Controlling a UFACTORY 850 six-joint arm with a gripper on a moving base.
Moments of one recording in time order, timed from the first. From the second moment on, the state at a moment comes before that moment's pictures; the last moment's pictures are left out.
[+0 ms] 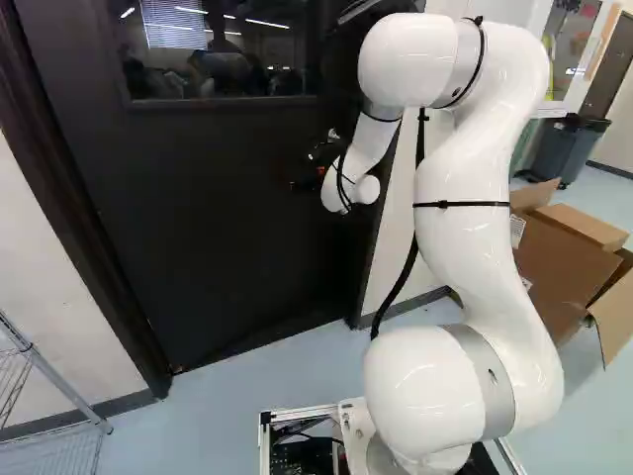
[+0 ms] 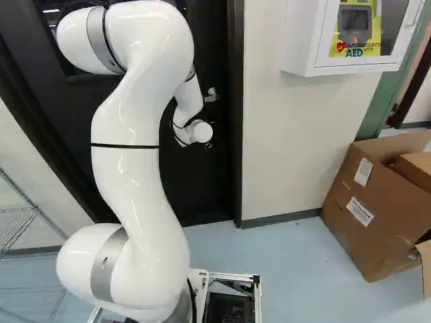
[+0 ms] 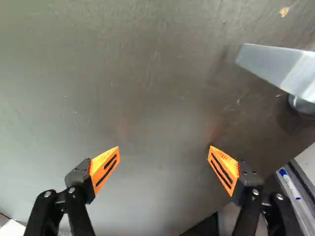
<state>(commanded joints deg) -1.8 -31.6 -57.4 -32.3 52.5 0.0</state>
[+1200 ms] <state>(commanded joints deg) 0.4 -38.9 -67.5 -39.4 52.5 0.0</state>
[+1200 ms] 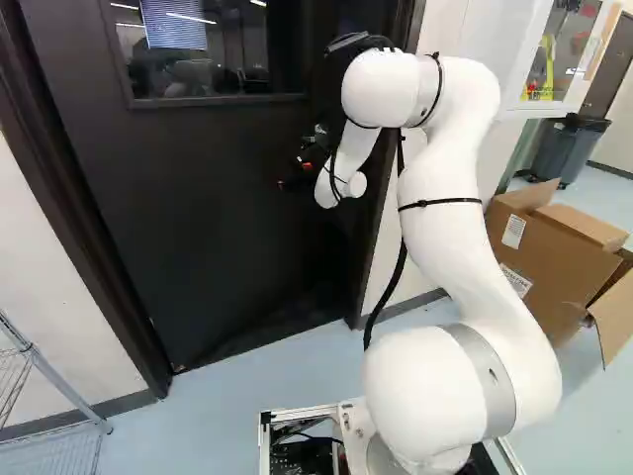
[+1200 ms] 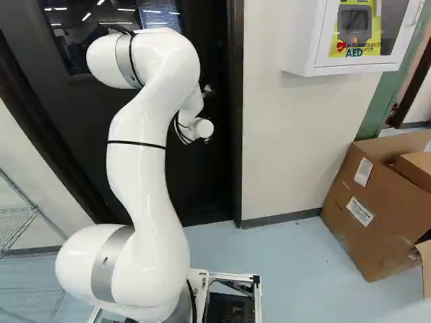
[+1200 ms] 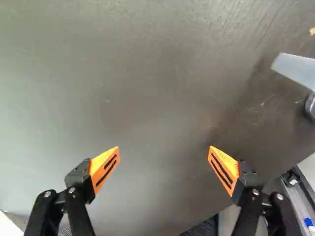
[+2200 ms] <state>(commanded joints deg) 5.8 -43.4 -74.0 -39.4 52.5 0.0</state>
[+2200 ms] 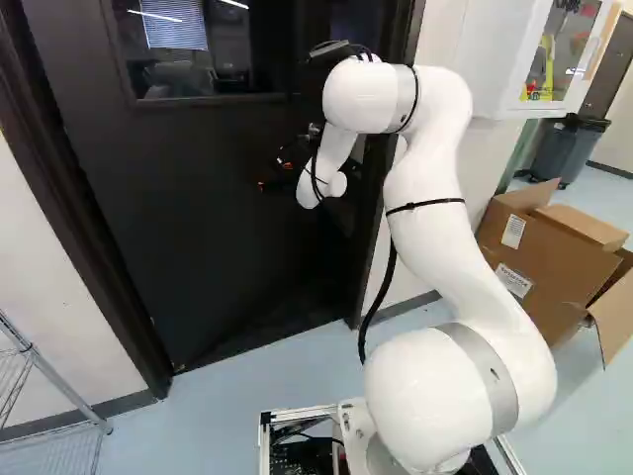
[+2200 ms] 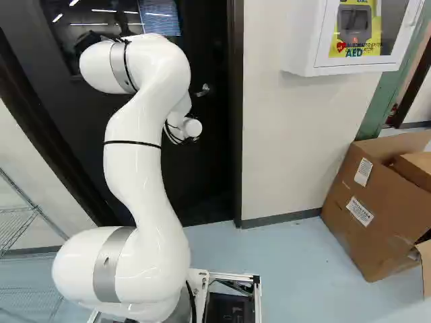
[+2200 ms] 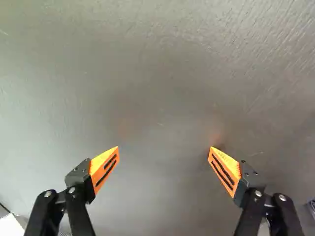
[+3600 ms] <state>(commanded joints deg) 6.0 -34.2 -61.1 -33.4 51.7 0.0</state>
